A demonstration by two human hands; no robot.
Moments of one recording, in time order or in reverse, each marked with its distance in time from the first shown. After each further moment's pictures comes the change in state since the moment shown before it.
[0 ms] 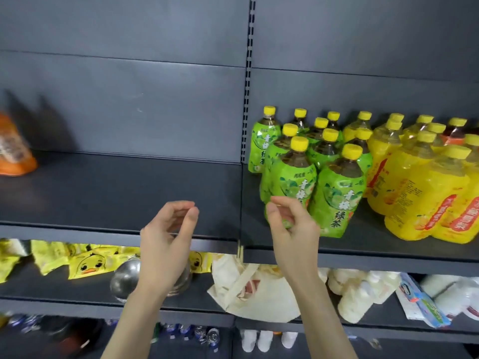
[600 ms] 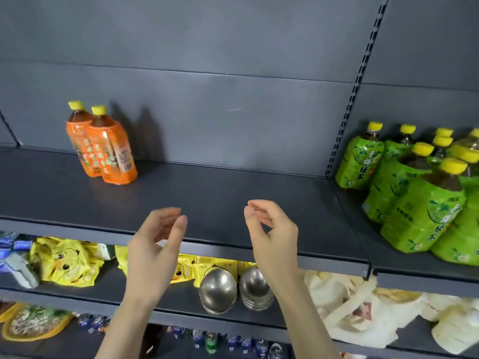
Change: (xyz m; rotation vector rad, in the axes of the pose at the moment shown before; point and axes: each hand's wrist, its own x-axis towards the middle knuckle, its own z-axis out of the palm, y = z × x) left_hand 0.093 -0.078 -0.256 0.095 0.107 -0.001; right_hand -0.064 -0.098 0.273 0.130 -0.158 -0.041
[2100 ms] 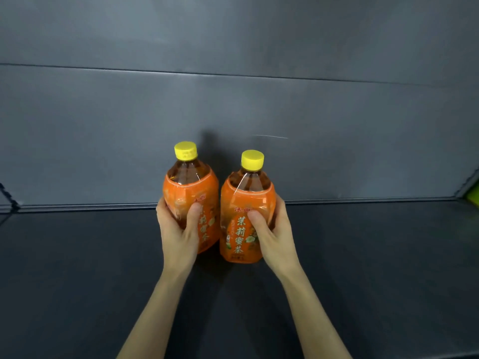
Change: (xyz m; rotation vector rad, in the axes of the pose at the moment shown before) left_hand 0.392 -0.254 -0.154 -0.340 -0.200 -0.175; right_hand 0.164 0.052 0.436 0.179 -0.046 0.293
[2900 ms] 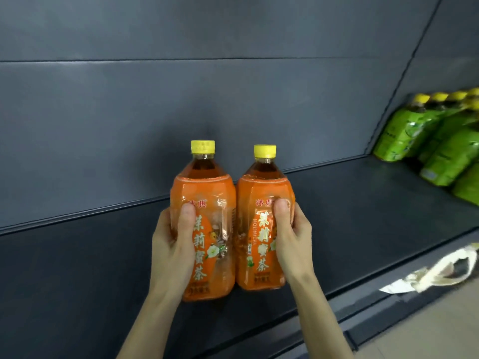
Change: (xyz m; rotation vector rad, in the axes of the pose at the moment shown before) left_hand -0.086 0.045 0.068 -0.034 -0.303 -0.168; right_hand -0.080 -0.021 -0.103 0.005 0.432 0.002
